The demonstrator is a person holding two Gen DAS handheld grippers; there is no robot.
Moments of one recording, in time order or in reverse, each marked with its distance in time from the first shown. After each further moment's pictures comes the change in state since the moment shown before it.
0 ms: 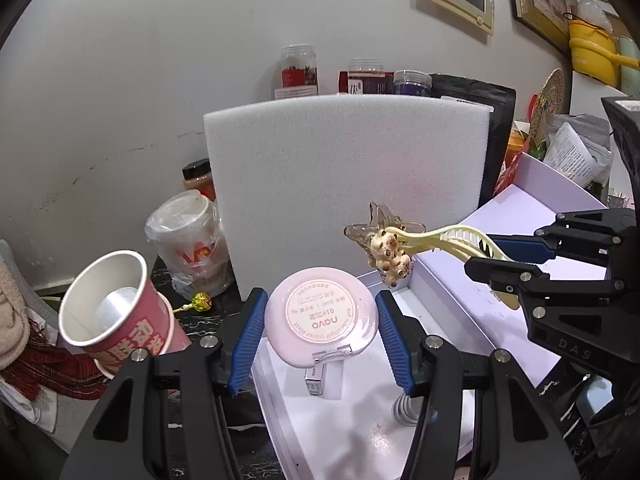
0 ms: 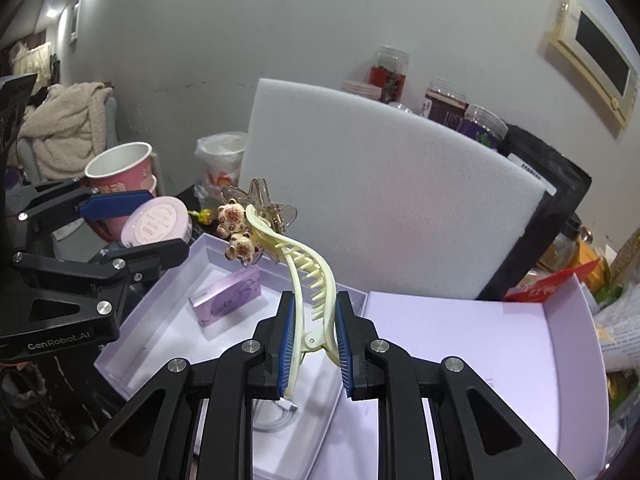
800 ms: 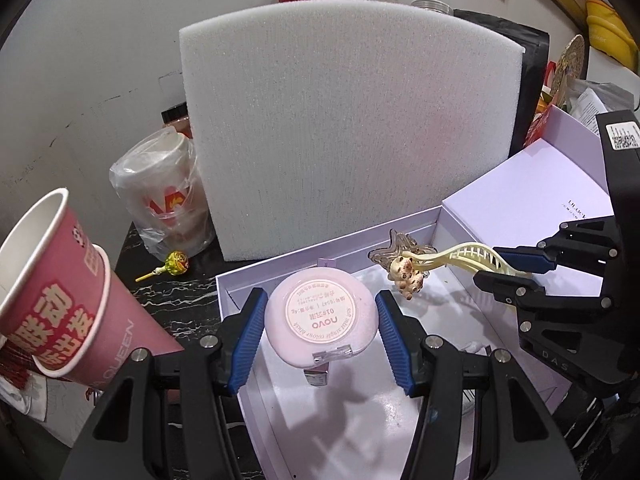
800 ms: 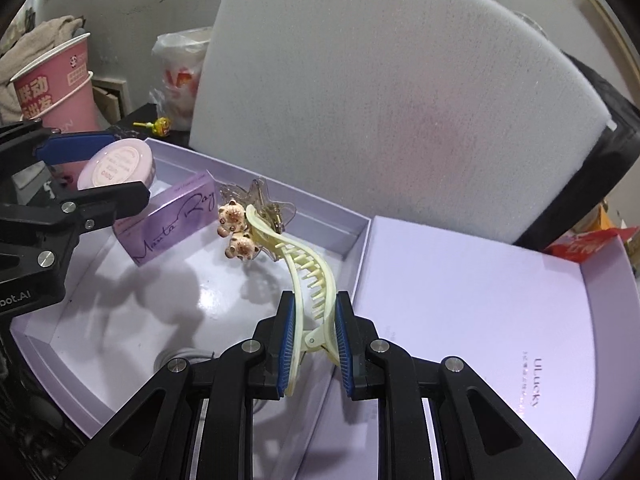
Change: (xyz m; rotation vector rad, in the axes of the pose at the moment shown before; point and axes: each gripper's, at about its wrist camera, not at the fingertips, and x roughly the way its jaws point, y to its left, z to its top) left arm 0.063 0.006 -0.024 -0.007 0.145 -0.011; right arm 0.087 0.003 -0.034 -0.034 0.232 -0.066
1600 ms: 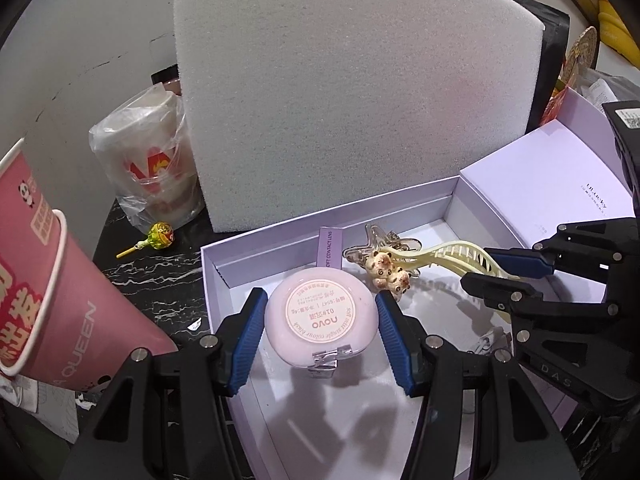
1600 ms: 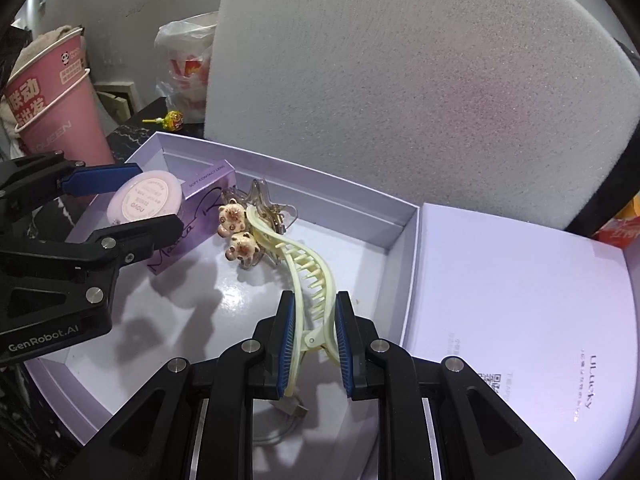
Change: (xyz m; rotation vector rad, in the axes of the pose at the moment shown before) left arm 0.028 0.008 -0.009 -0.017 0.085 -0.023; right arm 0.025 0.010 0.004 0.047 0.032 0.094
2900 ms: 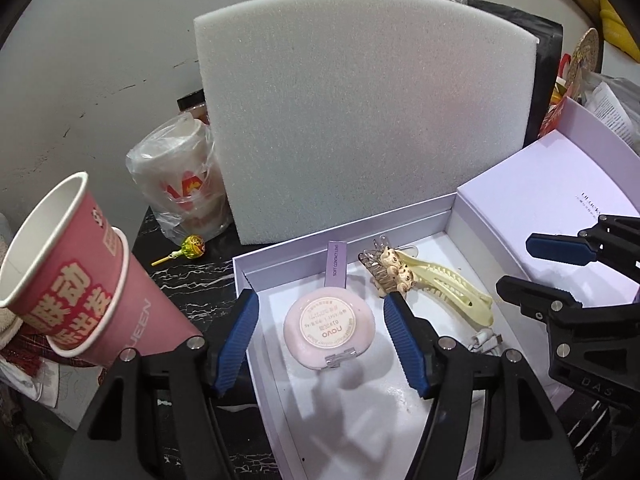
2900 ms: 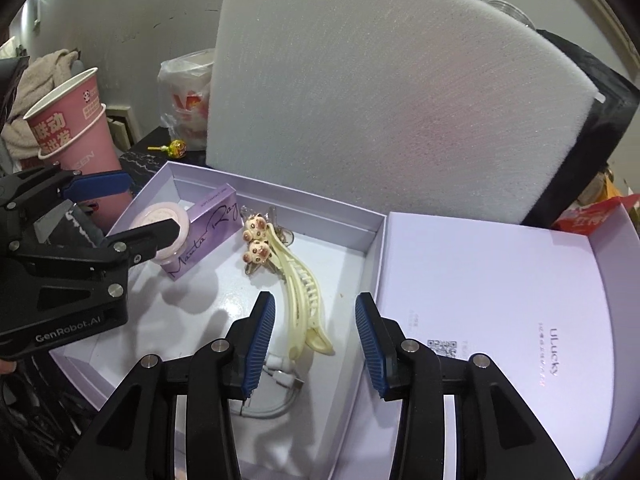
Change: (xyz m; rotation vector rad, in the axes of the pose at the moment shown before) left arm -0.036 -0.011 0.003 0.003 -0.040 0.085; right arm -0.055 -0.017 -0.021 0.046 -0.076 -0.031
